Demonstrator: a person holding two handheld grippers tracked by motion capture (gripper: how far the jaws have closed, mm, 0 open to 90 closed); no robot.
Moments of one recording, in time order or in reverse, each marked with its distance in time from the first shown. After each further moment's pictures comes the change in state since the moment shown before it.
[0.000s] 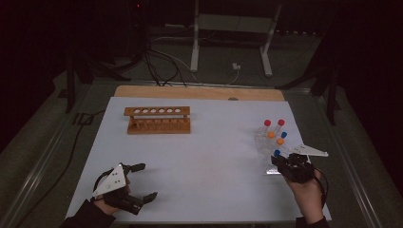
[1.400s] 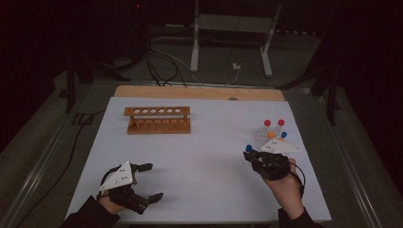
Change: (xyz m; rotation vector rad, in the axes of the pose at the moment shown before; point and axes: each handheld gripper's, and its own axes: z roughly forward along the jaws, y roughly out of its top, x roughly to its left) left arm -0.005 0.019 0.015 0.033 -0.068 -0.047; right arm 0.074 0.036 0.000 -0.088 0.169 -0.226
